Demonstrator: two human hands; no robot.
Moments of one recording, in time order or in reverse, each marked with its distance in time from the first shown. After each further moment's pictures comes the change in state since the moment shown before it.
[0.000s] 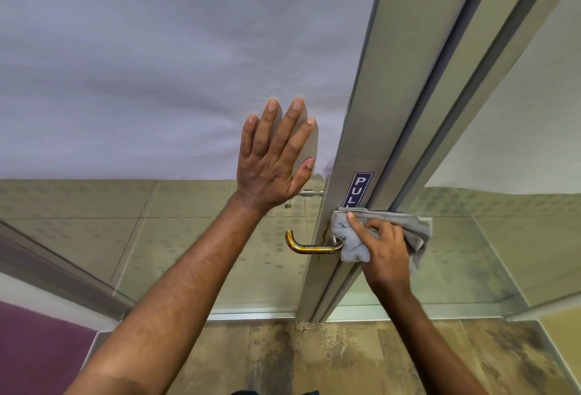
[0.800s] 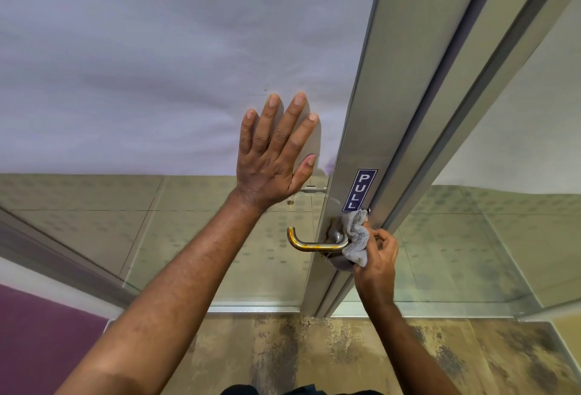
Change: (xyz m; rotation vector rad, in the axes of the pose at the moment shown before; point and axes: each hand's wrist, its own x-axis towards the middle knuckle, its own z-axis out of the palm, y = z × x) left_hand -0.002 0.000 0.001 0.020 0.019 0.006; right_hand -0.031 -0.016 0.047 0.355 0.027 0.342
